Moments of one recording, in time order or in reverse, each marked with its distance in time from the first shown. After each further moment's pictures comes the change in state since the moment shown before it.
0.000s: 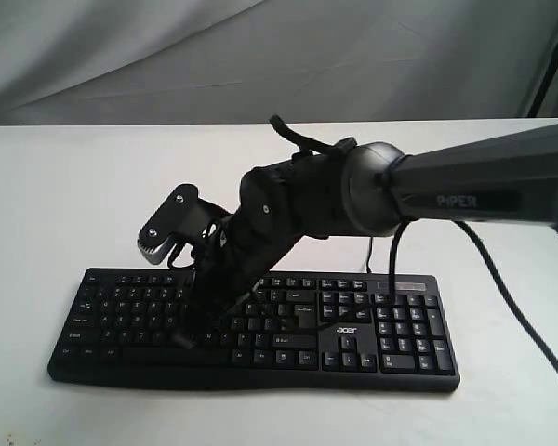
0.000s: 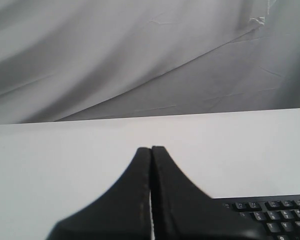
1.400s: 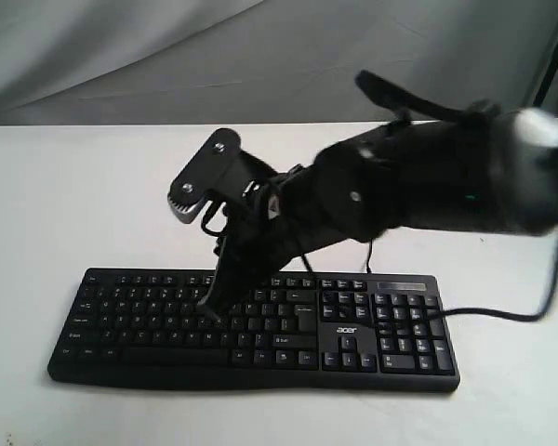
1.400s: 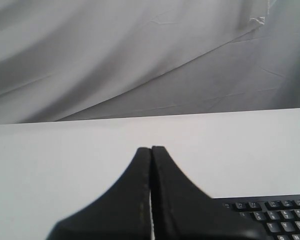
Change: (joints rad) left arm 0.000 0.000 0.000 0.000 0.000 0.000; right arm -0.009 -0.315 0.255 -0.075 -0.176 0.075
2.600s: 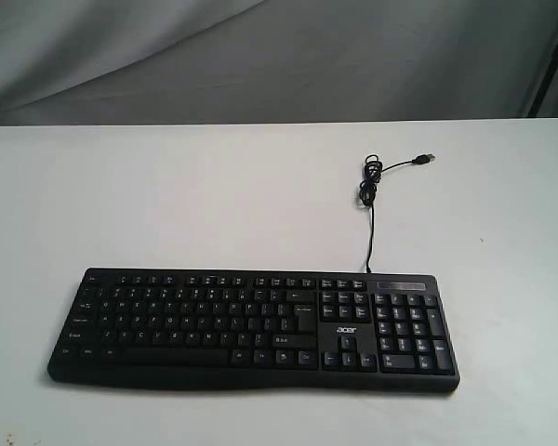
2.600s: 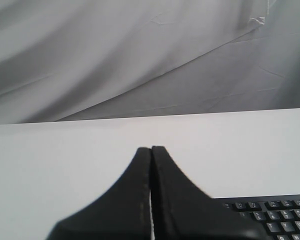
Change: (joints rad) left arm 0.000 0.000 0.000 0.000 0.000 0.000; right arm -0.464 -1.318 0.645 -0.001 -0.307 0.221
